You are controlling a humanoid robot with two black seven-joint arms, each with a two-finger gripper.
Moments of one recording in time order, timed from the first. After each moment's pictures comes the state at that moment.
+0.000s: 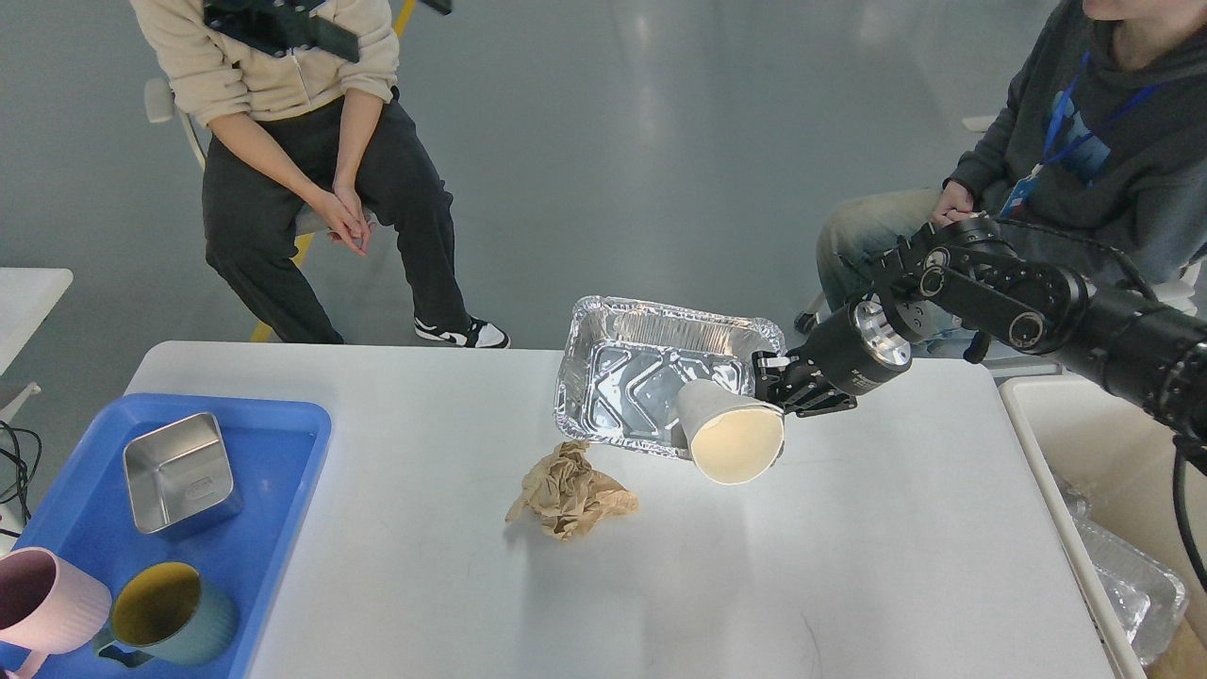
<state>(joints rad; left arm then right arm) -1.70 0.83 -0.09 -1.08 0.42 -0.96 0.47 1.25 -0.29 -0.14 0.71 -0.76 0.96 0.12</state>
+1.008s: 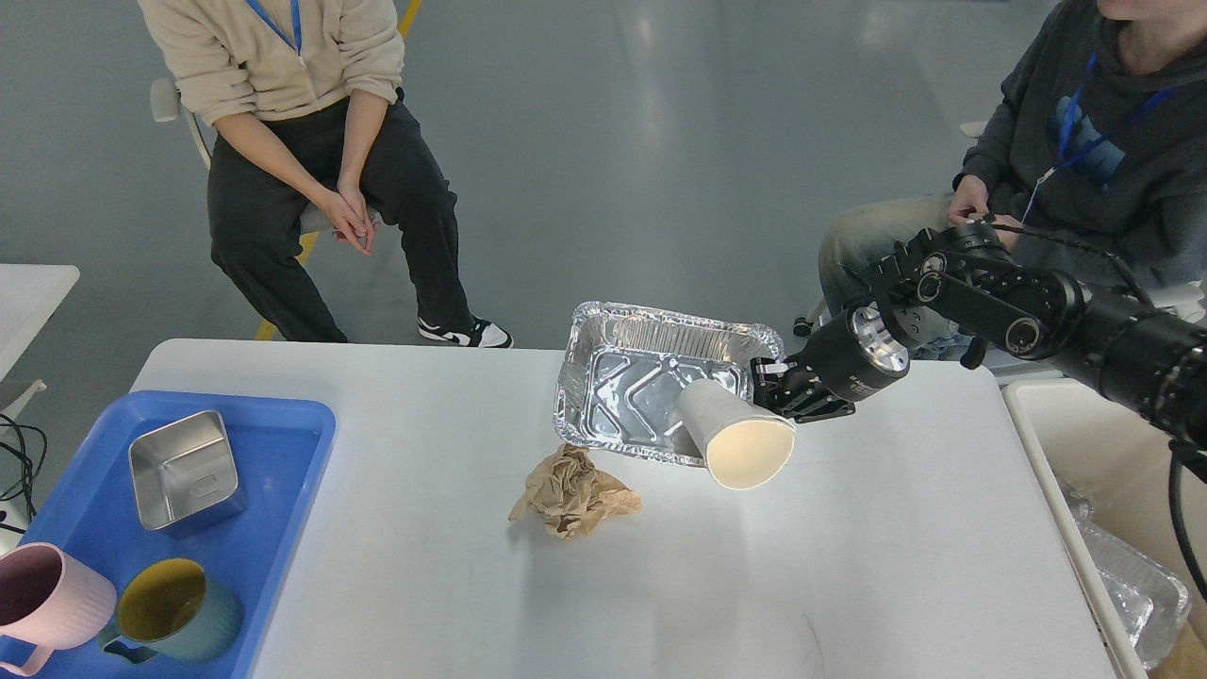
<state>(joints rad) -1.40 1.48 -0.05 -1.43 0.47 -0.96 0.37 1.25 -0.29 -0.14 0.71 -0.76 0.96 0.11</state>
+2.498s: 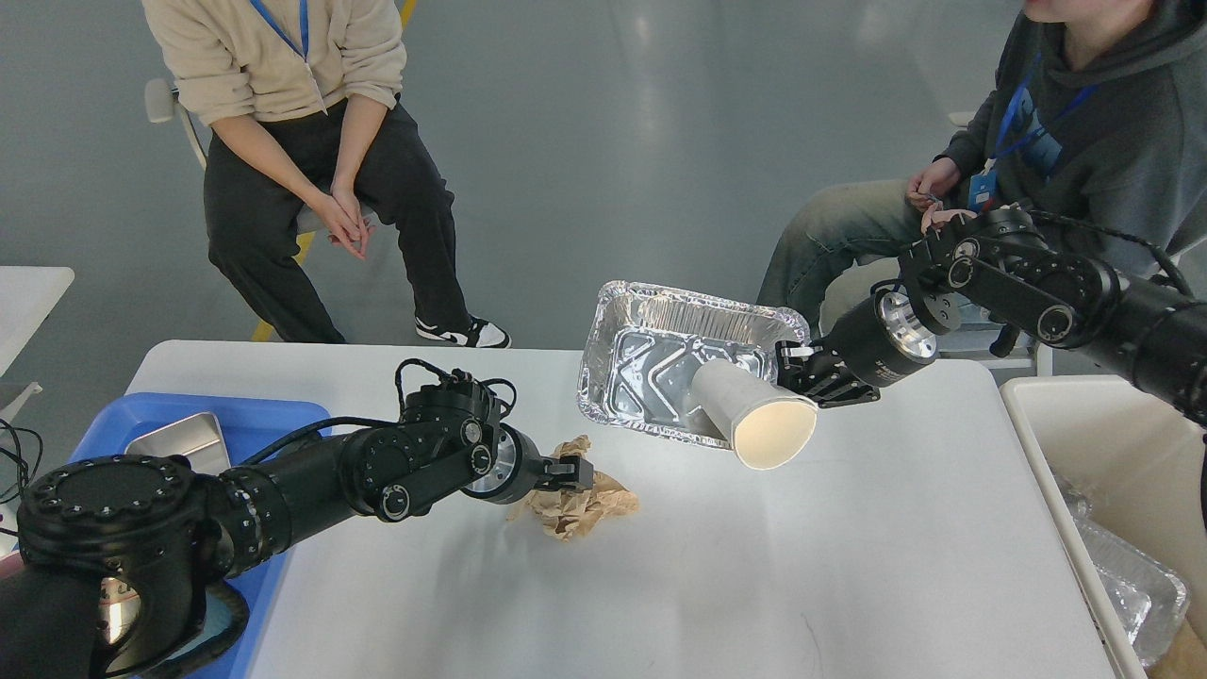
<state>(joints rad) -1.00 -0.08 0.01 -0.62 1.01 -0.48 0.31 1.26 -0.34 -0.13 0.71 -0.76 0.96 0.11</state>
